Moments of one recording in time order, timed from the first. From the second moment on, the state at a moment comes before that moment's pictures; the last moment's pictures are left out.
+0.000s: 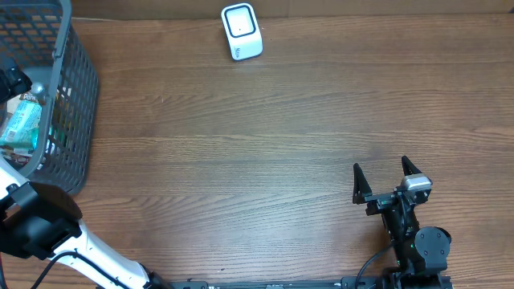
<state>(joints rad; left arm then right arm) 0.68 2.09 2.36 -1.40 0.21 0.11 0.05 0.01 0.02 -0.02 -0.12 0.04</state>
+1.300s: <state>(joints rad) 0.60 2.34 2.36 -1.27 0.18 0.13 0.05 0.01 0.02 -0.02 -0.12 0.04</state>
